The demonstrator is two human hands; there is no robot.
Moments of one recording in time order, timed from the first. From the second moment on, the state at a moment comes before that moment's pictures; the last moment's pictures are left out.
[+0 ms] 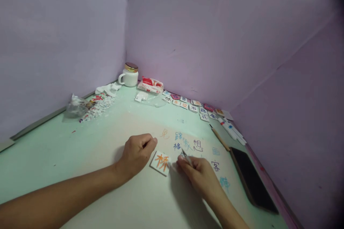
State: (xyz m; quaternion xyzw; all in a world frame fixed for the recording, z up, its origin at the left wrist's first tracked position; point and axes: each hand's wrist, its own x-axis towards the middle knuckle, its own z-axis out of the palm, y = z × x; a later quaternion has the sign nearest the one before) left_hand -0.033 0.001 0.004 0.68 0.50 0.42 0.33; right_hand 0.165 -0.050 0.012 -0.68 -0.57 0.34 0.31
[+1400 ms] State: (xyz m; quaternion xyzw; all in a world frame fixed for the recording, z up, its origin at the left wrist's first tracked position) left_hand -0.030 -0.018 -0.018 0.84 0.42 0.29 0.19; right_hand 0.206 -0.053 -0.008 -0.67 -0.63 0.19 0.35
